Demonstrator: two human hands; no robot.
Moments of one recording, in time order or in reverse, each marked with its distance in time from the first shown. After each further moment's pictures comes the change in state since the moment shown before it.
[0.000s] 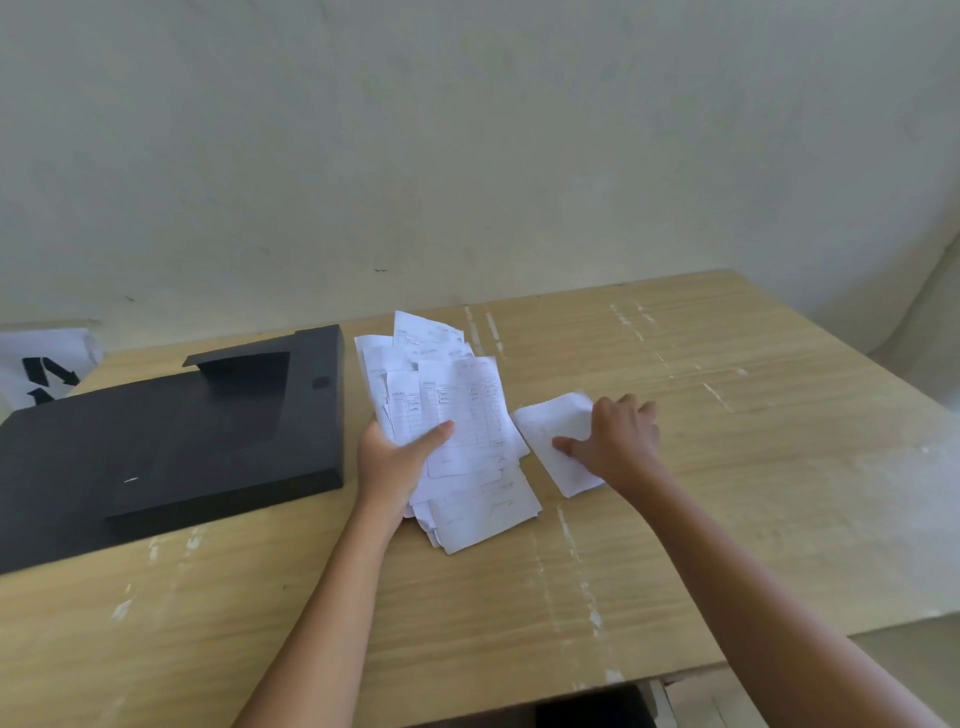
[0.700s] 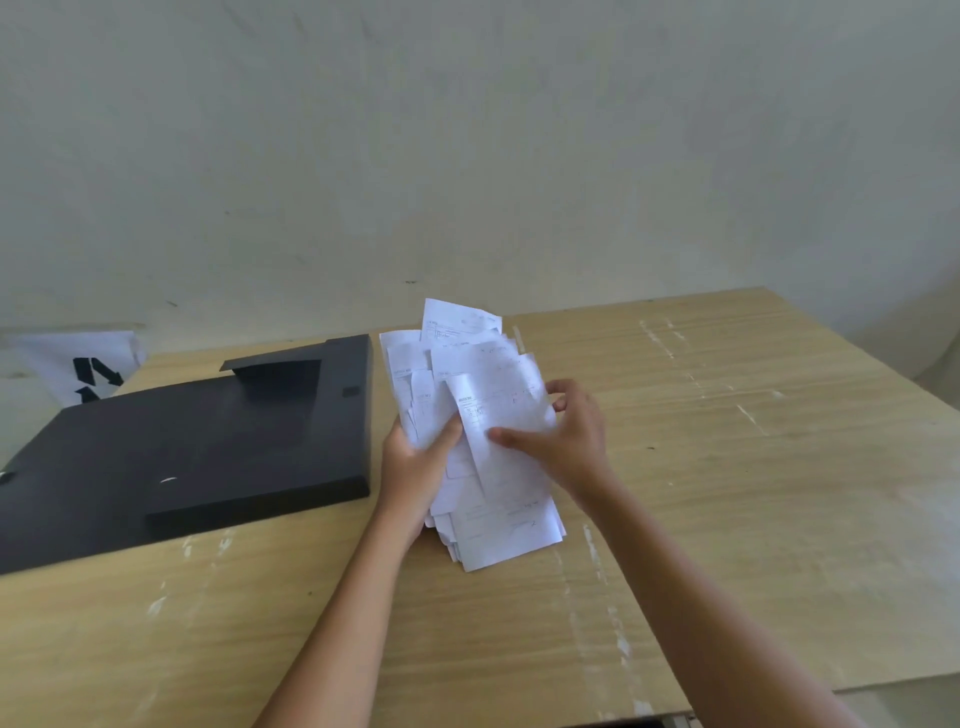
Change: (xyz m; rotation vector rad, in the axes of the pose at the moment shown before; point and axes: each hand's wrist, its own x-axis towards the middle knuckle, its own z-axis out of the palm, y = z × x) left_hand -0.004 0.016 -0.003 -0.075 0.004 0.081; right_hand -0.017 -0.067 0.003 0.936 0.007 -0.114
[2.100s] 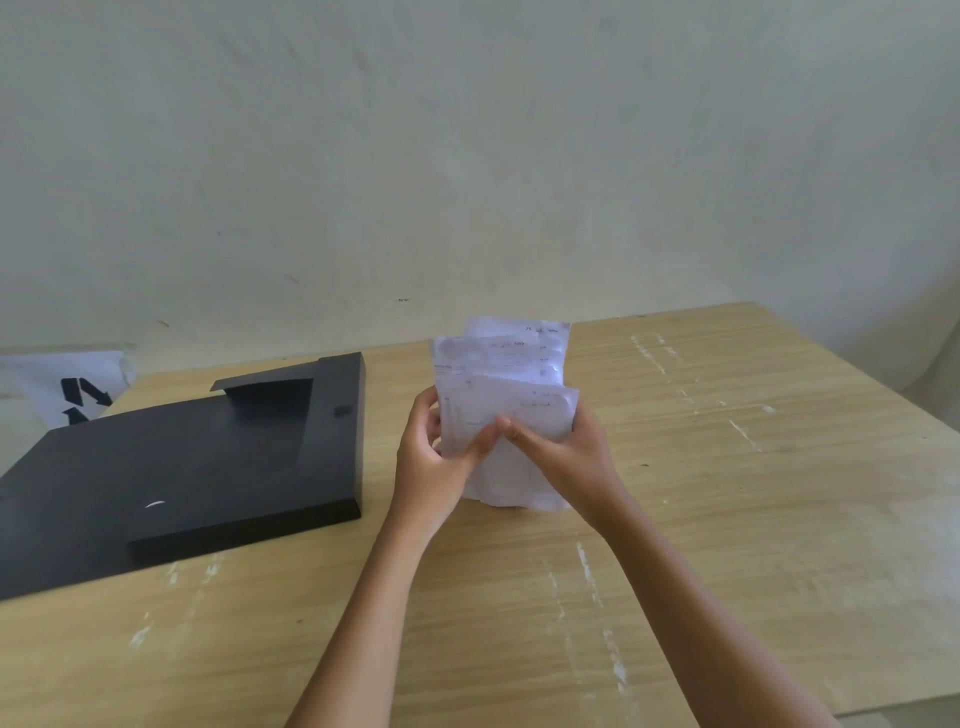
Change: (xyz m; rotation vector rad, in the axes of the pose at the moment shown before) left_hand -0.009 0.028 0.022 -0.034 -0.147 0.206; right_hand -0.008 -0.010 -0.018 0.405 -0.106 -0.163
